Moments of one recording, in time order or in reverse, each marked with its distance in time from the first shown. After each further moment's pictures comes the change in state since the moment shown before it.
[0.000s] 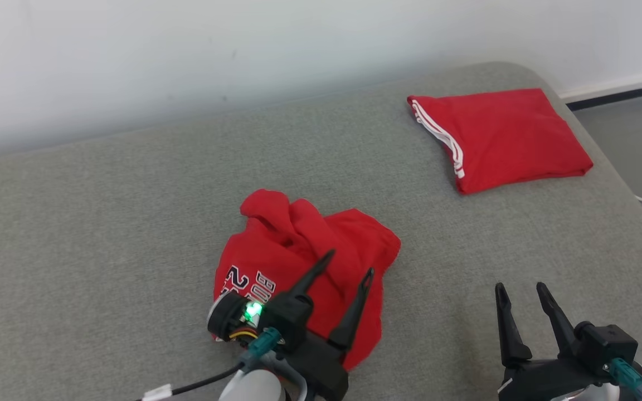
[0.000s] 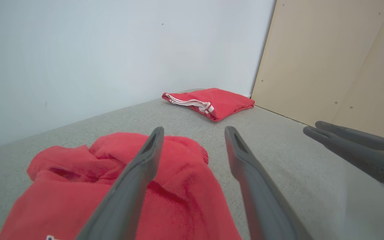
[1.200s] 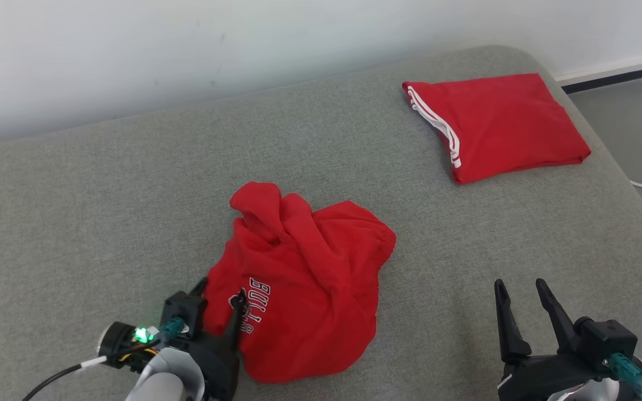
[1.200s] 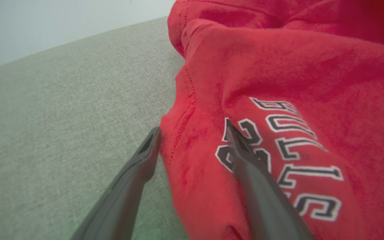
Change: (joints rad) left arm -0.036 0.145 0.197 0.313 0.020 0.001 0.046; right arm -0.003 -0.006 0.000 -0.005 0.002 0.000 0.014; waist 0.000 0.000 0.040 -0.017
